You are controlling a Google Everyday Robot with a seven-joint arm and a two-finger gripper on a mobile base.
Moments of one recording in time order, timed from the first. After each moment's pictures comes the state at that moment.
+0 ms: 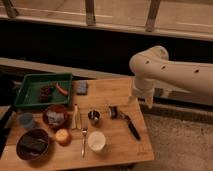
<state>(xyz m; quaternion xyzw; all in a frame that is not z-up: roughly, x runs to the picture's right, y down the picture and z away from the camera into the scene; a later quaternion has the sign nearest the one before) 0.175 0.068 0.671 -0.17 0.27 0.75 0.58</state>
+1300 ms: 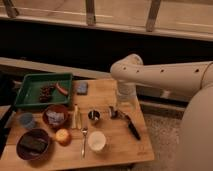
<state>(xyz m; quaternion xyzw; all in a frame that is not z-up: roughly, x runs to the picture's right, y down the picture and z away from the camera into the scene) 0.111 0.101 0.729 -0.23 0.26 0.64 0.69</state>
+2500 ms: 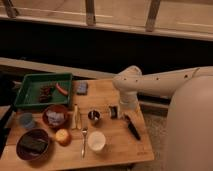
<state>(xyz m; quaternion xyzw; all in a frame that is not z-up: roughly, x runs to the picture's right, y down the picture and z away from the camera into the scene) 0.143 0.143 0.774 -0.23 0.30 0.64 0.67</state>
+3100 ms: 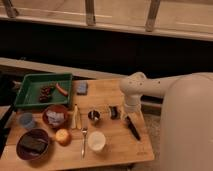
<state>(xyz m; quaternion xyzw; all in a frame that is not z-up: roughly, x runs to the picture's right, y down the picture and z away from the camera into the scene) 0.157 0.171 0.819 -0.27 0.30 0.64 0.66</state>
